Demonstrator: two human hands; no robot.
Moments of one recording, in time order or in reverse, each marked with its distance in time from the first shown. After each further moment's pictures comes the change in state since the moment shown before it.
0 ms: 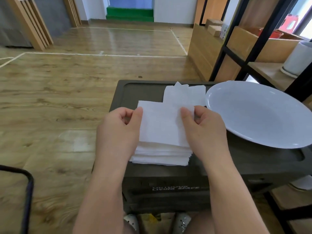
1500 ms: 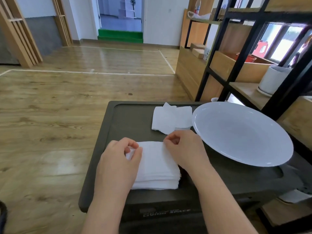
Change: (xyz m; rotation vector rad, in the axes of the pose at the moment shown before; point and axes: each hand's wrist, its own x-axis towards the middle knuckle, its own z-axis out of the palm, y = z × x) left_hand -0.001 -0.016 0.014 0.409 -0.044 0.135; right_hand 0.029 0.008 0.008 -0.357 -0.149 0.026
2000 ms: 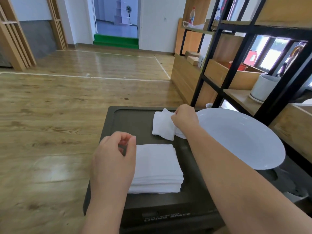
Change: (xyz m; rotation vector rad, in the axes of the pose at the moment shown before) left_hand 0.007 0.006 -0.021 -0.127 0.154 0.054; right_hand 0.123 -0.003 -0.004 -0.183 0.140 0.131
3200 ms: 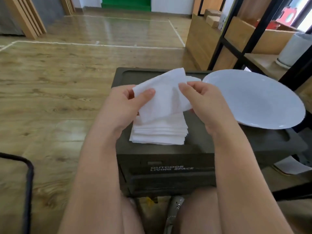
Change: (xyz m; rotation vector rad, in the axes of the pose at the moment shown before) left_hand 0.008 0.008 -0.013 -0.458 -0.420 -0.118; right_hand -0.142 0.015 -0.049 0.670 -0.160 -0.118
